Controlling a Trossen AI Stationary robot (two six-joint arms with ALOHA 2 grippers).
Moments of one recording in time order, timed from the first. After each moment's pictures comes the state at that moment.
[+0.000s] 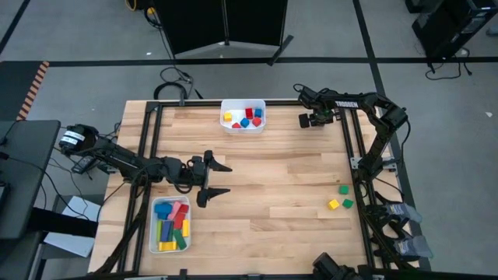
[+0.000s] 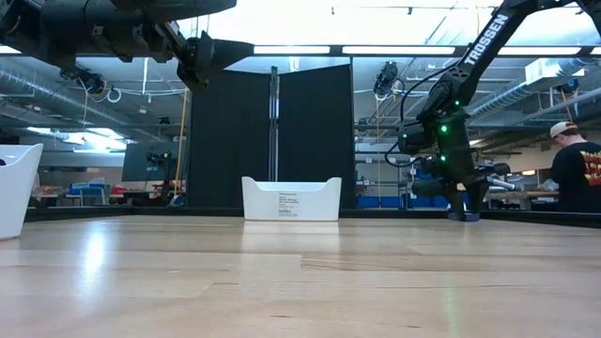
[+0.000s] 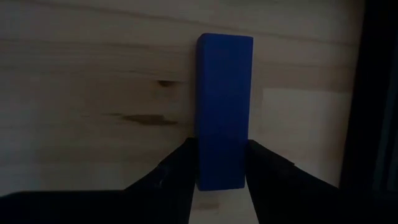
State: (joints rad) left arm -0.24 1.22 0.39 0.84 -0.17 -0.14; right arm -0.87 1.80 0.98 -0.75 0.30 0.62
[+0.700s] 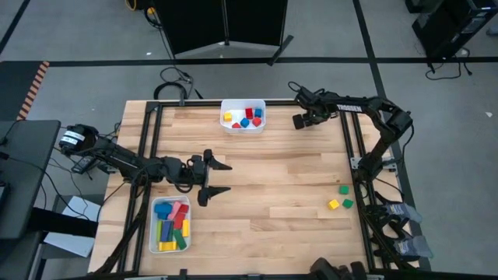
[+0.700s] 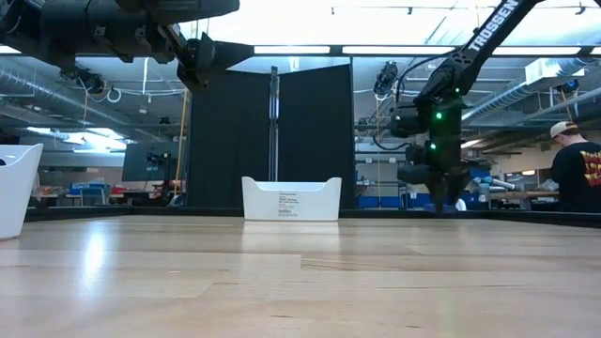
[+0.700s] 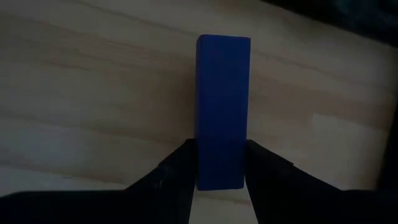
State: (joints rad) left arm -0.24 1.22 0.39 0.85 -0.19 -0.14; right arm -0.81 1.70 0.98 -0.67 0.28 0.51
